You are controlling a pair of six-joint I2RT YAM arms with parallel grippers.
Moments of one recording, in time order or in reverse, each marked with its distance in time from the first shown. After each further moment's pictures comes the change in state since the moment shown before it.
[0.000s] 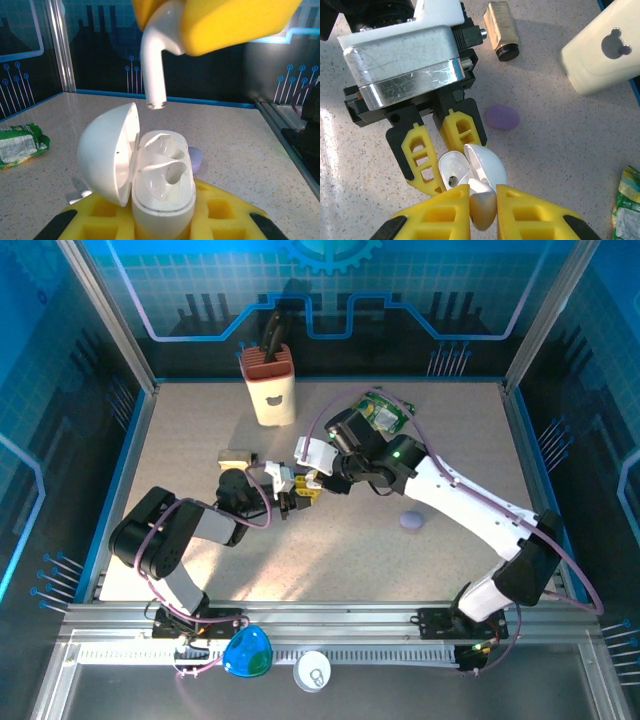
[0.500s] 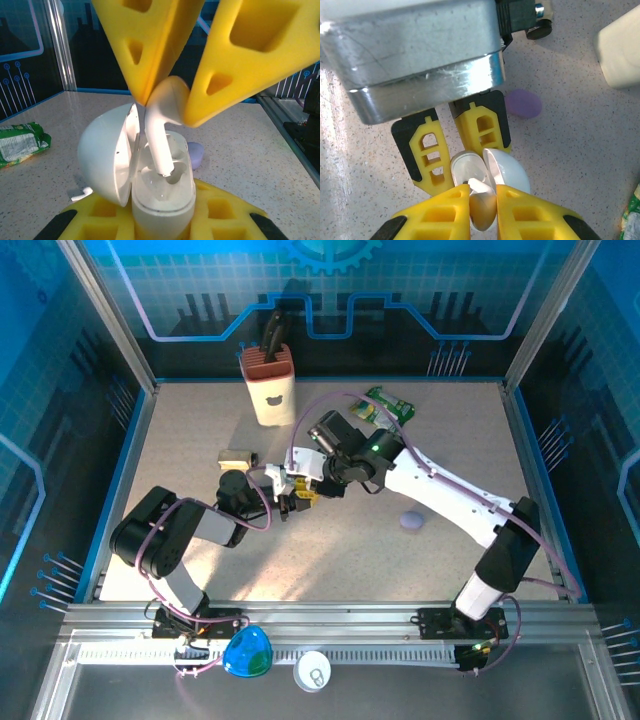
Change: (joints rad) left arm 0.000 0.006 -0.011 0.000 0.000 0.033; right arm 0.026 0.118 0.104 -0.130 0.010 -0.068
